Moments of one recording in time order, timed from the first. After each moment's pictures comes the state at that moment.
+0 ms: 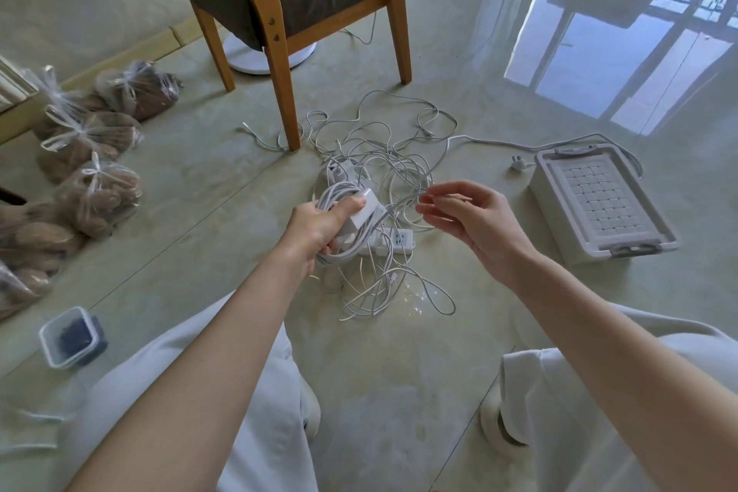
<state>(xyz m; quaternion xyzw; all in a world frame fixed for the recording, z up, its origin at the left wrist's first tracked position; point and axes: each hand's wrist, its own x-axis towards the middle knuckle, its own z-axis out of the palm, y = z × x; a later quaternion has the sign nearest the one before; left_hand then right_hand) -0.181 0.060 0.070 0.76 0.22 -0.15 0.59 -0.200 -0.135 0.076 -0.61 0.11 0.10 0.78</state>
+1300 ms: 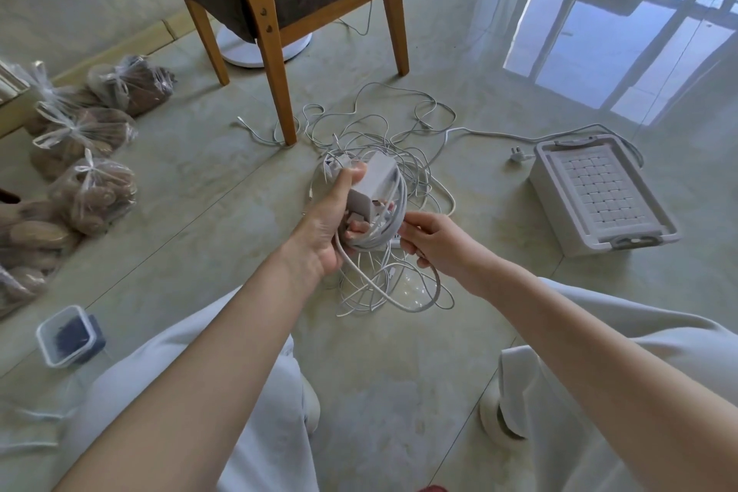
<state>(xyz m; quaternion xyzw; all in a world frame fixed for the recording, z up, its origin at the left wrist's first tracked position) -0.180 0.040 0.078 0.53 0.24 -0.26 0.77 -0.207 -0.109 0.056 -0.78 0.01 0.22 0.58</state>
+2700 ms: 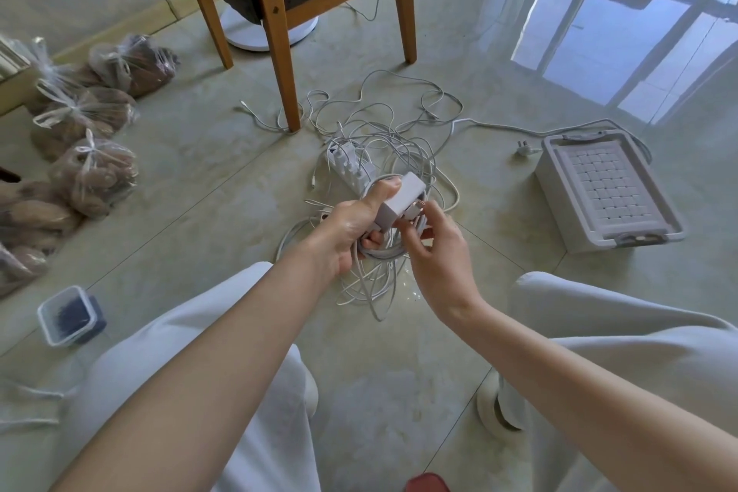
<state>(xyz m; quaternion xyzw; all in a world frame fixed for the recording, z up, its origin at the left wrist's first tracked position) -0.185 0.026 0.054 0.65 0.22 -0.27 0.68 -0.239 -0.083 0.032 -0.84 0.08 -0.03 0.54</state>
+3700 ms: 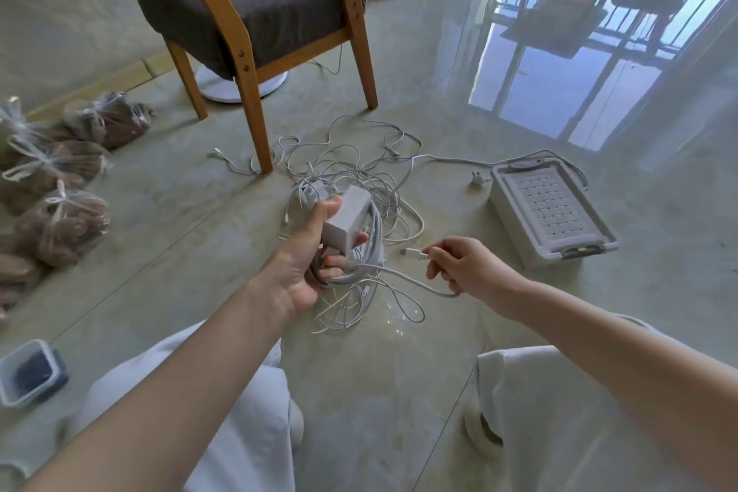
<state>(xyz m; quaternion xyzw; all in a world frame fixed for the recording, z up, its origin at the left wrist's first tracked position) -0.222 0.030 0.099 0.50 0.23 -0.27 0.79 -0.254 -0.167 0.084 -0.82 0.12 0.19 0.52</state>
